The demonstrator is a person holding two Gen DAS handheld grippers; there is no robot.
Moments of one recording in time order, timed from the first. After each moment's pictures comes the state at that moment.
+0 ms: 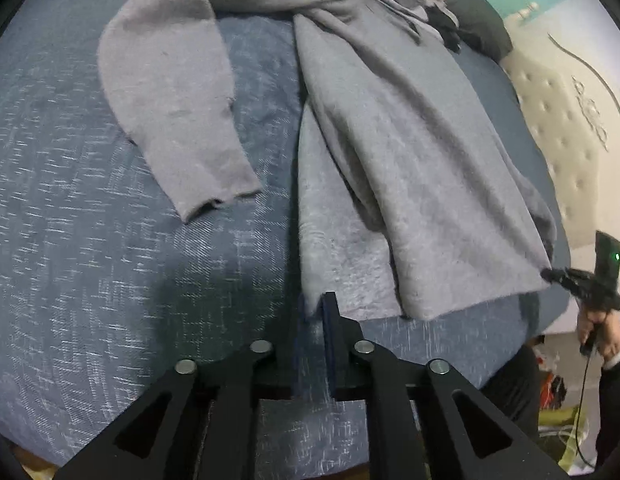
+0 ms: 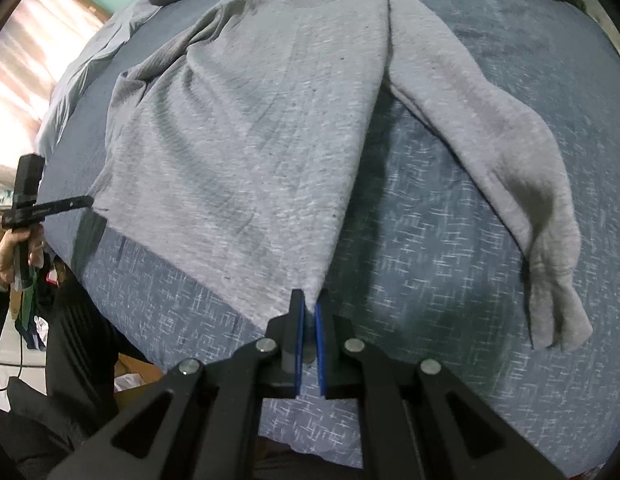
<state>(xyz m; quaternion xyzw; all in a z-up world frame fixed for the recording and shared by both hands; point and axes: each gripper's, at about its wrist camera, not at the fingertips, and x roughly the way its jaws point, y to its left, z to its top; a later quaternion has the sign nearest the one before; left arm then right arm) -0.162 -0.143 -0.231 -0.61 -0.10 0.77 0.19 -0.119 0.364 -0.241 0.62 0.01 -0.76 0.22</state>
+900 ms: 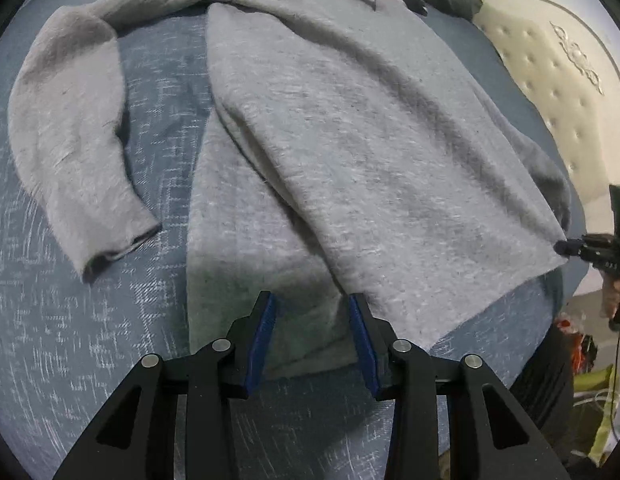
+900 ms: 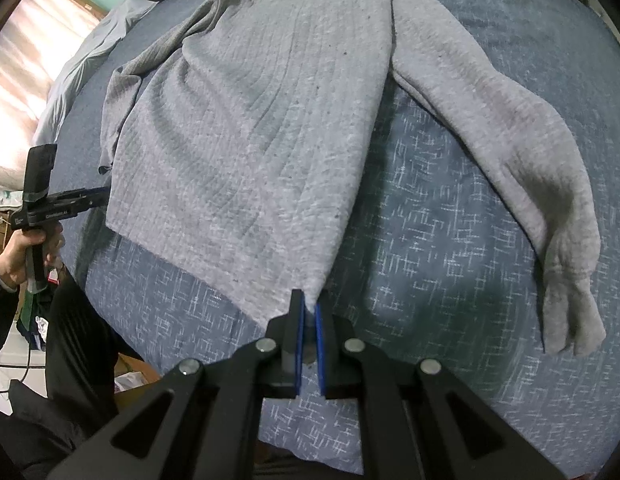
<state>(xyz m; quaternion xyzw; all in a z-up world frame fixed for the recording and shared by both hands) -0.179 -0.072 -0.258 -0.60 -0.02 0.76 0.25 -0.121 0.358 -0.256 0.63 0.00 -0.75 0.21</state>
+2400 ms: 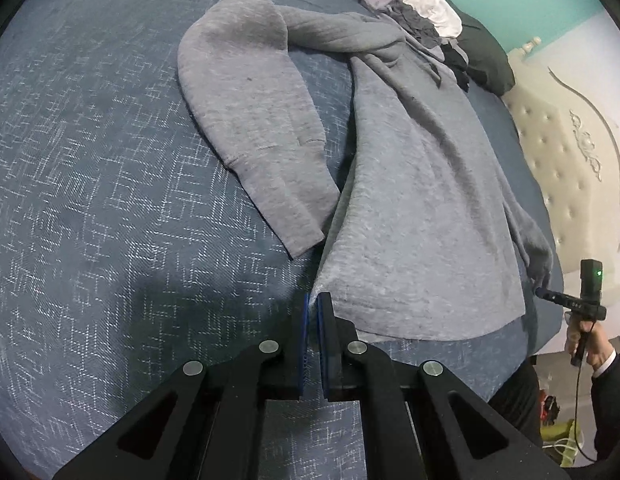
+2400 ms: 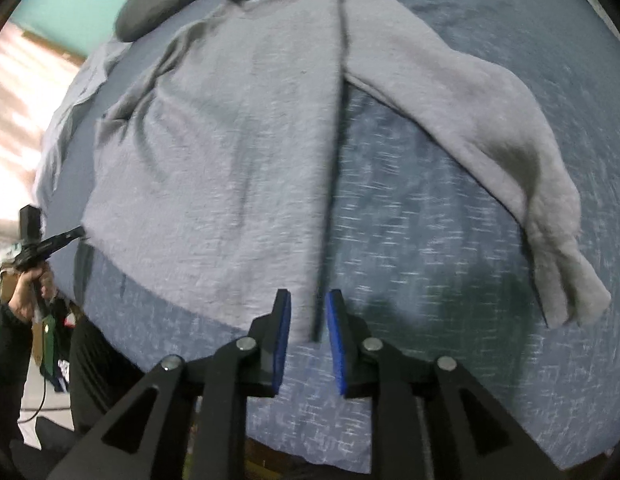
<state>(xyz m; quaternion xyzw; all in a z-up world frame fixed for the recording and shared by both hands) -0.186 -0.211 -0.241 -0.58 -0.15 0.78 0.19 -0.131 0.387 -0.258 0.63 -0.07 -0.76 0.17</state>
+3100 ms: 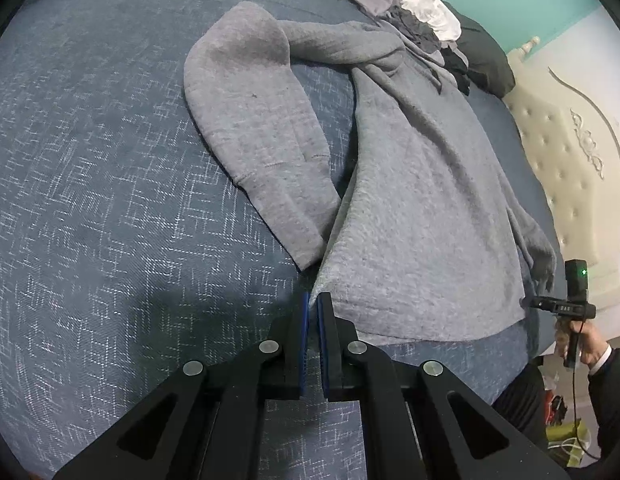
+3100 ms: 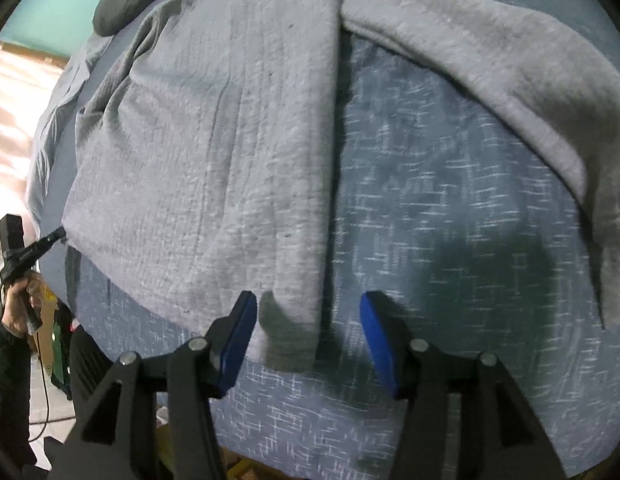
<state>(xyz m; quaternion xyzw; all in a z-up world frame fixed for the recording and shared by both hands) -0.184 -0.217 -0.232 -0.57 -0.14 0.79 0.19 -0.148 0.358 -0.300 0.66 -0.09 -0.72 0.18</state>
